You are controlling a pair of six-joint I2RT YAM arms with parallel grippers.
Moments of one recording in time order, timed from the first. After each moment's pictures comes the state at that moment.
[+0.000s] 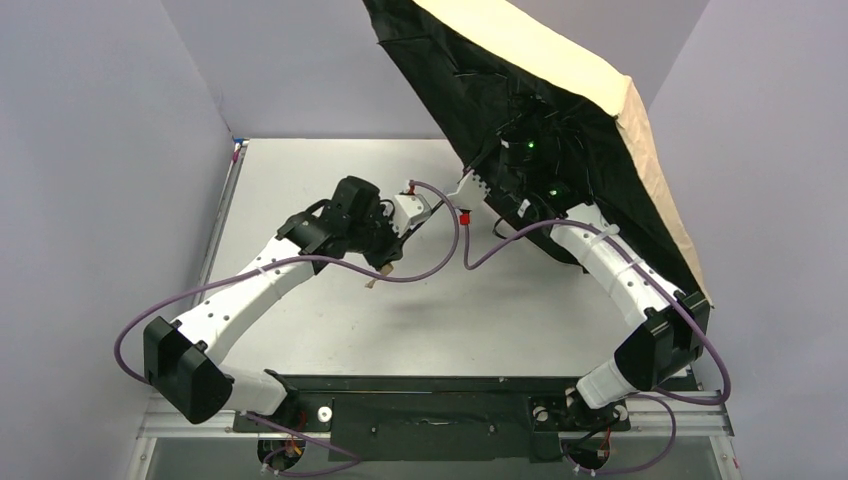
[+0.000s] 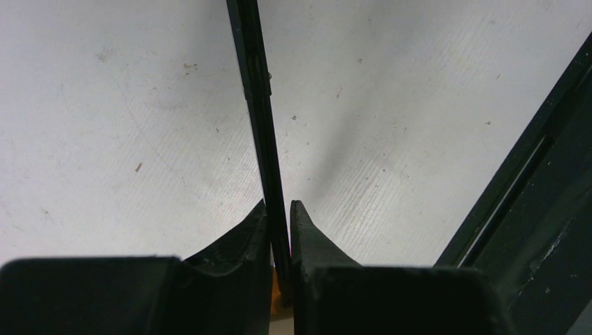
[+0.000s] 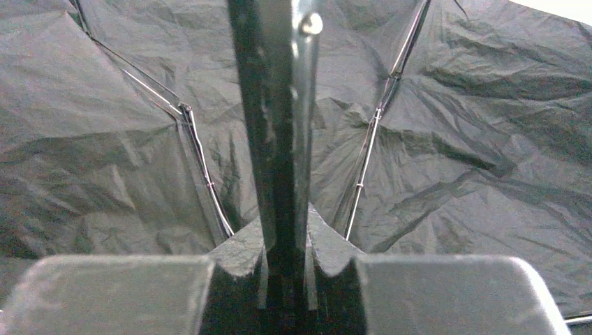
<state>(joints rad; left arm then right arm) -0.64 1.36 1.27 -0.73 0.27 0.29 0.50 1.51 1.48 -0.38 0.08 -2.07</state>
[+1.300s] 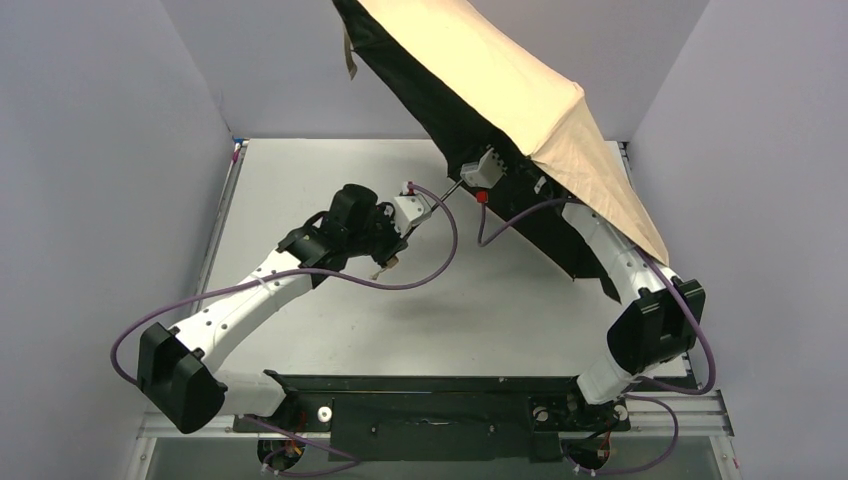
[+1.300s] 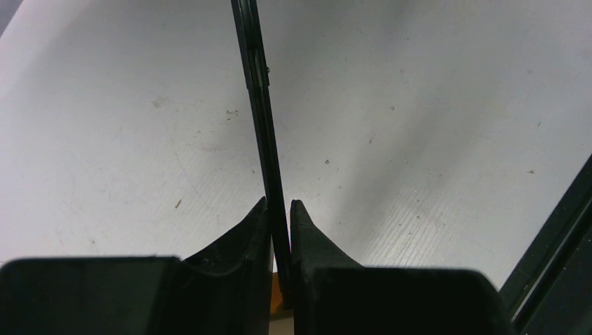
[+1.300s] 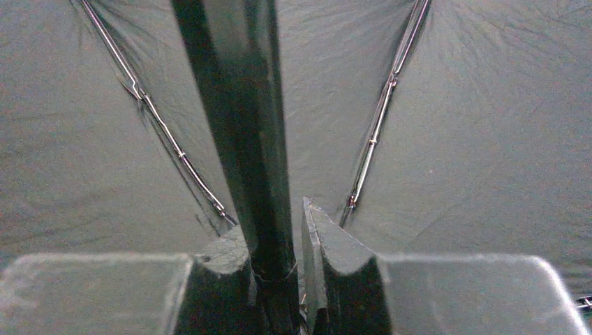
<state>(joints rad) -0.66 1.31 1.14 -0.49 0.21 0.30 0.32 1.58 1.55 -0.32 -0.14 -2.10</state>
